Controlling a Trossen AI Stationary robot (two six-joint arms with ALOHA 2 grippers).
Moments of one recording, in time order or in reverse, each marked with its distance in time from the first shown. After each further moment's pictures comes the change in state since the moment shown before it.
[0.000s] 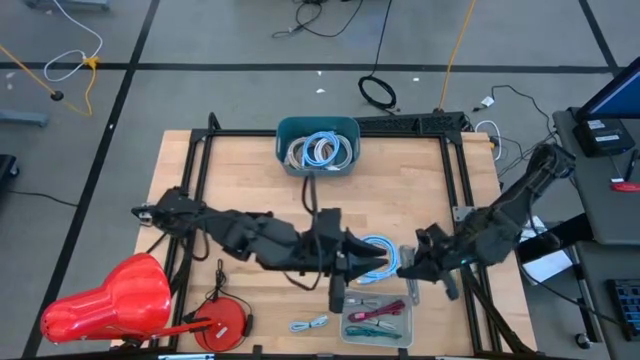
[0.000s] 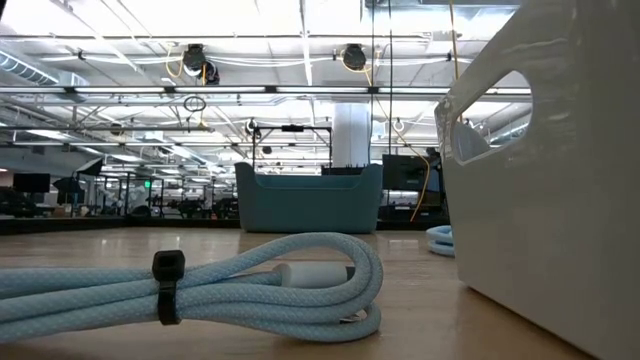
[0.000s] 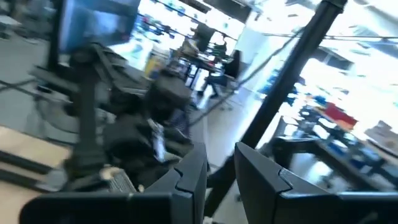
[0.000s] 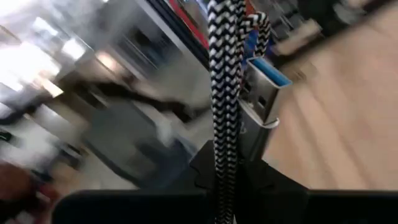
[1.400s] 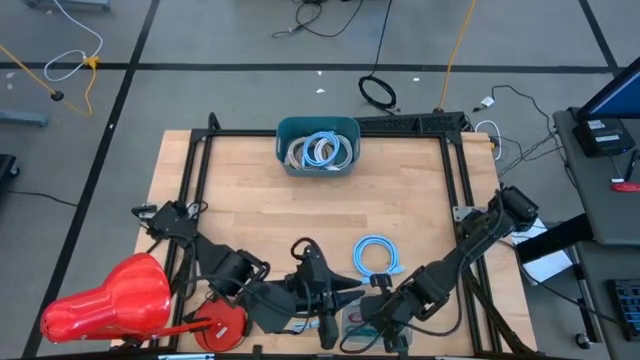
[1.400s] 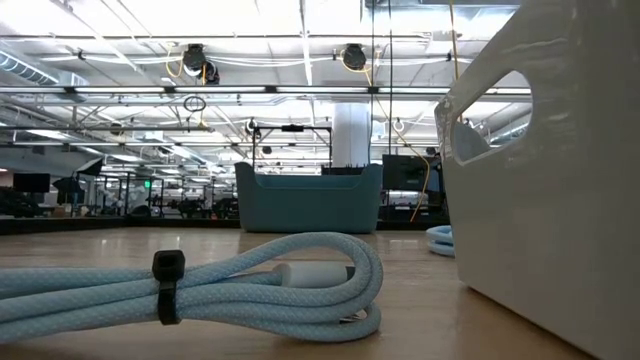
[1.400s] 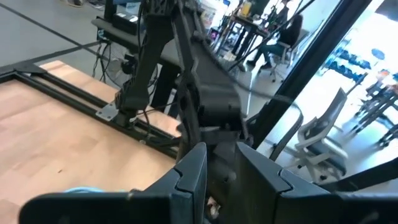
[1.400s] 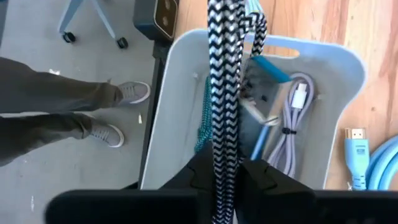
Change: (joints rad) left arm -0.169 0.039 -0.002 -0.266 -0.322 -0.195; right arm -0.073 0.827 0.607 -0.703 -0.443 -0.232
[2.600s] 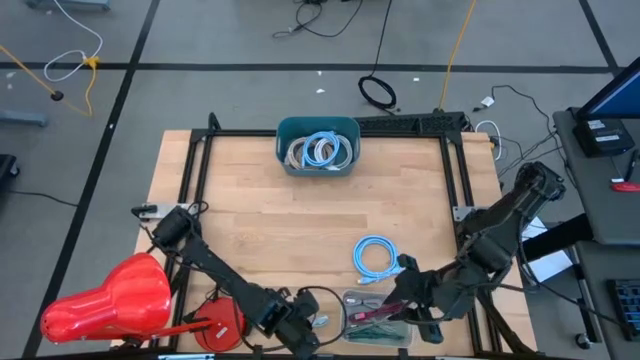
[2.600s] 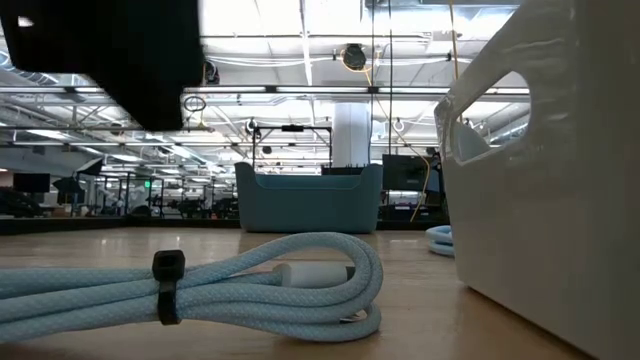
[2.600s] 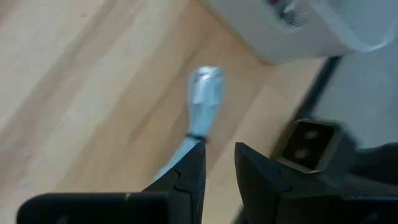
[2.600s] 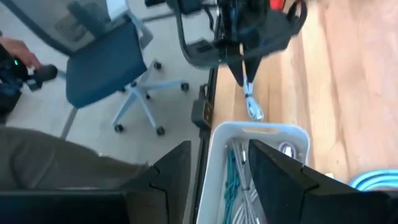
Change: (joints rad) left arm -0.059 0.083 -0.627 -0.141 0.526 -0.636; right arm 0.076 -0.342 -0.001 0.038 0.209 0.086
